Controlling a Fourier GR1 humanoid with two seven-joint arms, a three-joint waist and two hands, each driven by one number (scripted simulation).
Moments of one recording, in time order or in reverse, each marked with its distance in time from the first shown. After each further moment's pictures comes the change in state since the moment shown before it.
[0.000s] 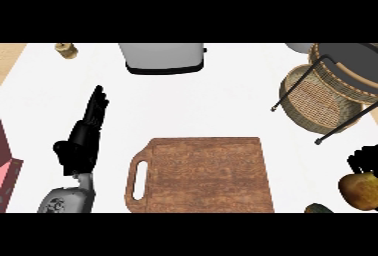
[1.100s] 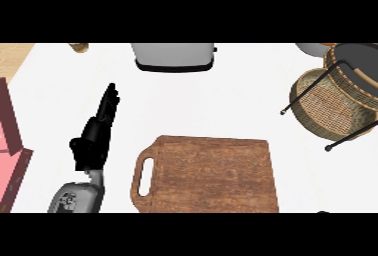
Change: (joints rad) left arm -0.036 -0.028 -0.031 0.035 -0.021 -0.004 -0.011; right arm -0.110 -0.288 -0.648 -0.141 -0.844 0.683 0.185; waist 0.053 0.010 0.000
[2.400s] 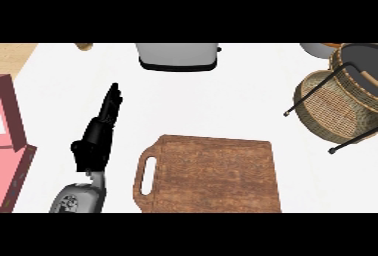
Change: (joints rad) left arm 0.009 -0.012 -0.018 -0.035 -0.015 -0.011 0.017; right arm -0.577 0.192 0.416 0.525 0.275 -0.155 0.122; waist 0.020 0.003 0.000
